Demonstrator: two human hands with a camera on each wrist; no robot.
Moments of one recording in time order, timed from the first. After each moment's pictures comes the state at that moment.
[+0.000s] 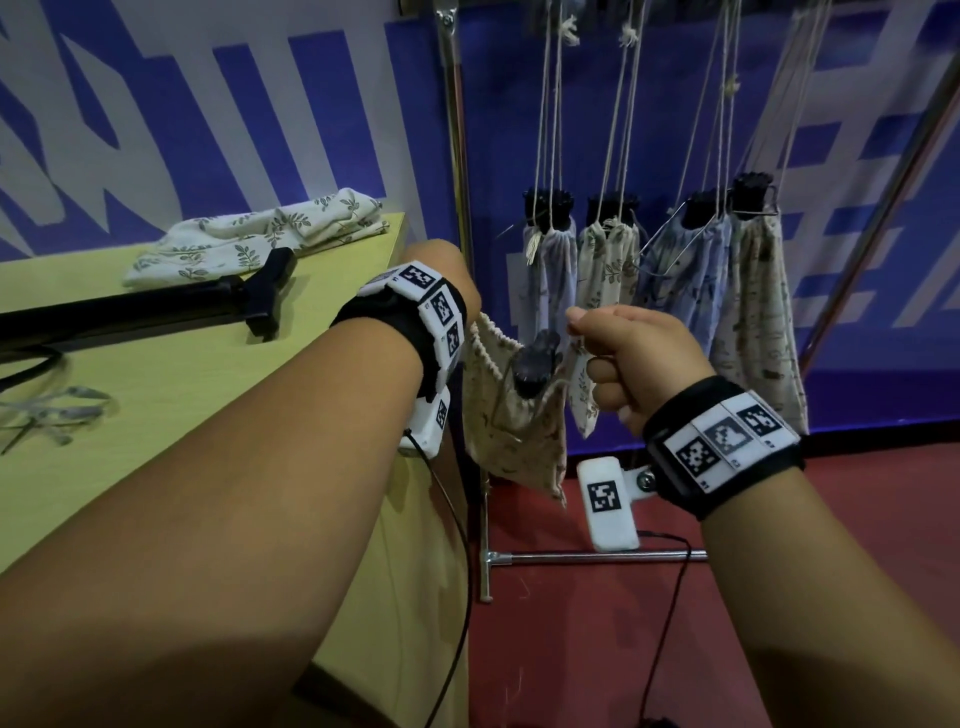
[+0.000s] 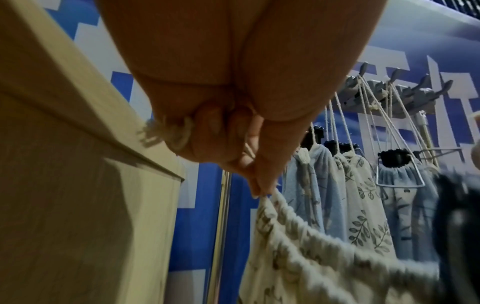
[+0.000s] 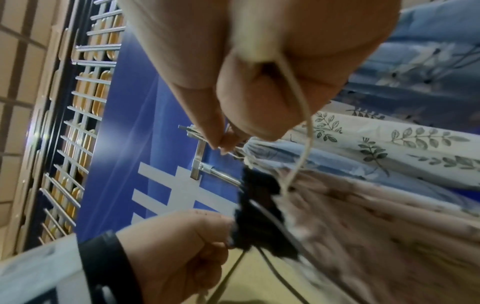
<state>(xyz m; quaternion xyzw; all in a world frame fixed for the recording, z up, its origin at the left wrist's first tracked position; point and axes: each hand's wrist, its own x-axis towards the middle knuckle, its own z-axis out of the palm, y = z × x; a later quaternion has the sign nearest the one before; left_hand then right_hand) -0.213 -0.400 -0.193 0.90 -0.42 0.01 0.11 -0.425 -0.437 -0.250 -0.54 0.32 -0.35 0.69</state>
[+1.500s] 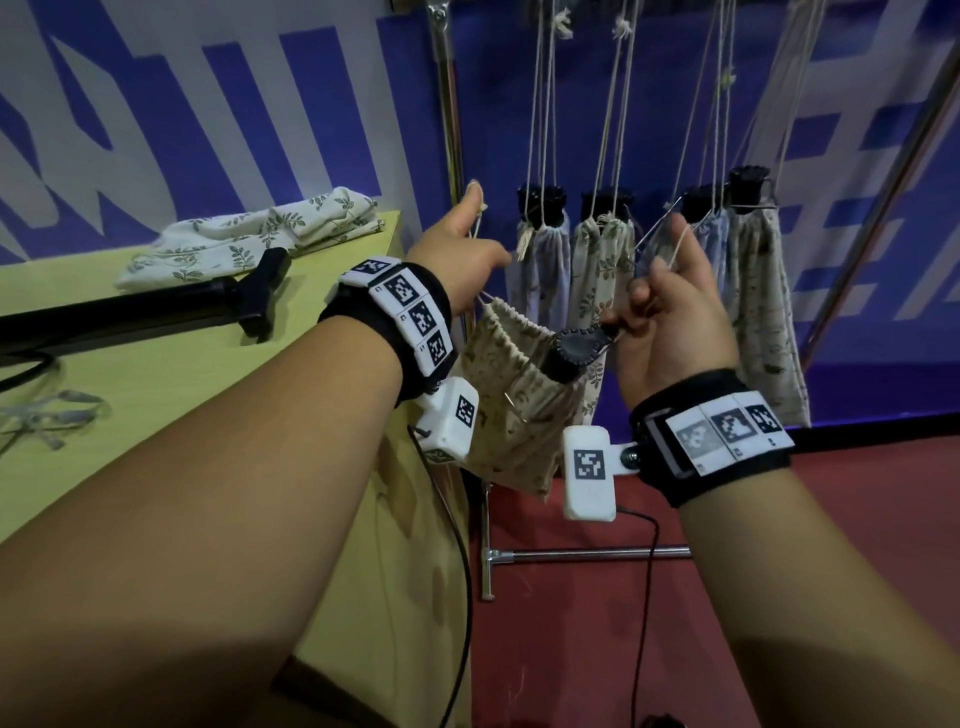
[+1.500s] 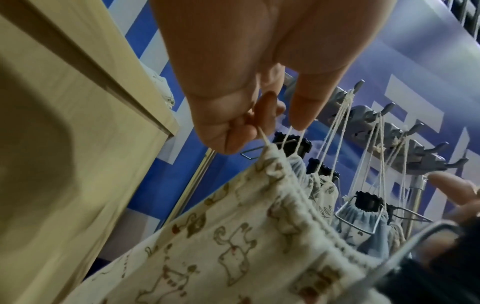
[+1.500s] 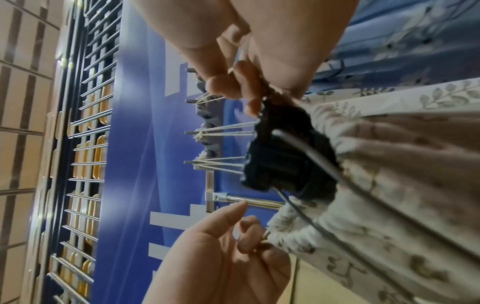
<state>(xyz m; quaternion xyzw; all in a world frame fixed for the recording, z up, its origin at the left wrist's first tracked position) -0.241 -0.386 -0.177 0.74 -0.41 -0.21 0.50 -0.413 -0.457 -0.254 -0.33 0.18 -0.59 0.72</state>
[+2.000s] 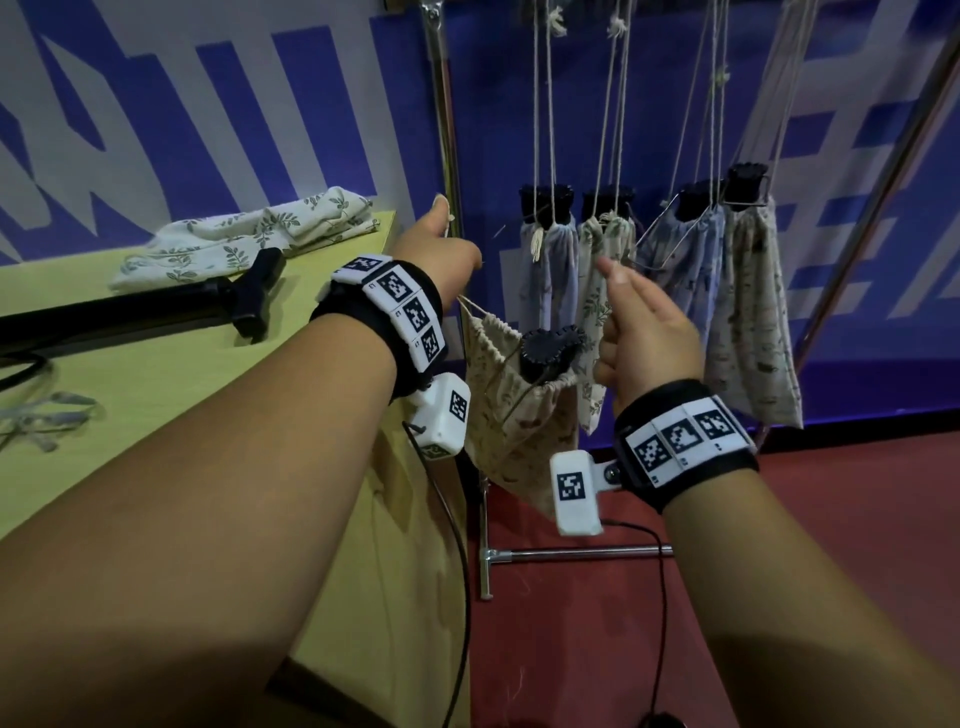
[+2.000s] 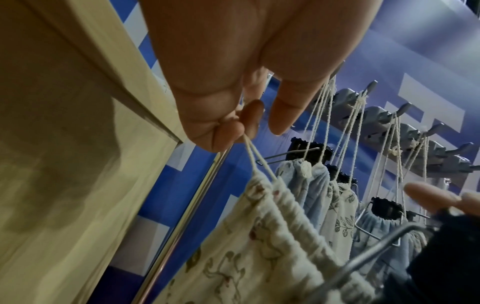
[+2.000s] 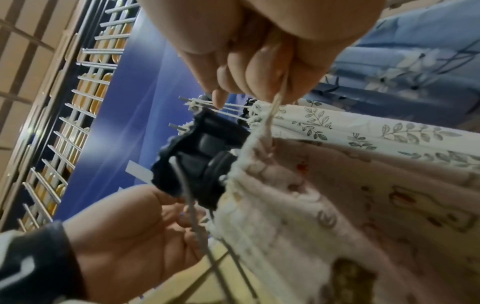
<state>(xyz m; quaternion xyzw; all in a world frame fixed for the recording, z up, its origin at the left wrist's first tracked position) -0.221 -0.398 -0.183 0.77 -0.35 -0.18 0.50 -0.413 -0.440 -0.267 -0.47 0.32 -0.53 0.63</state>
